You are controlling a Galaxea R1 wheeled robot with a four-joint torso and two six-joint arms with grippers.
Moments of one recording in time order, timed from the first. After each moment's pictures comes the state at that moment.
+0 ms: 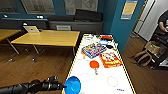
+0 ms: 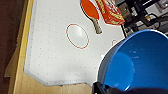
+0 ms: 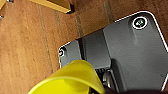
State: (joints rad) left arm 0.49 2.08 -1.23 0.15 0.31 -0.52; right arm -1.33 2.57 -2.01 -0.40 0.14 0.62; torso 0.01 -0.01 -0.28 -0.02
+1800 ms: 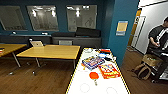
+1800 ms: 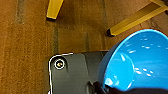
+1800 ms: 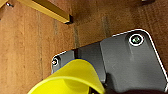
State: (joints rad) left arm 1.31 2.44 -1.98 0.52 -0.03 -0.52; right arm -1.41 2.73 -2.26 -0.40 0.13 0.61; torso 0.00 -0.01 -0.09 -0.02
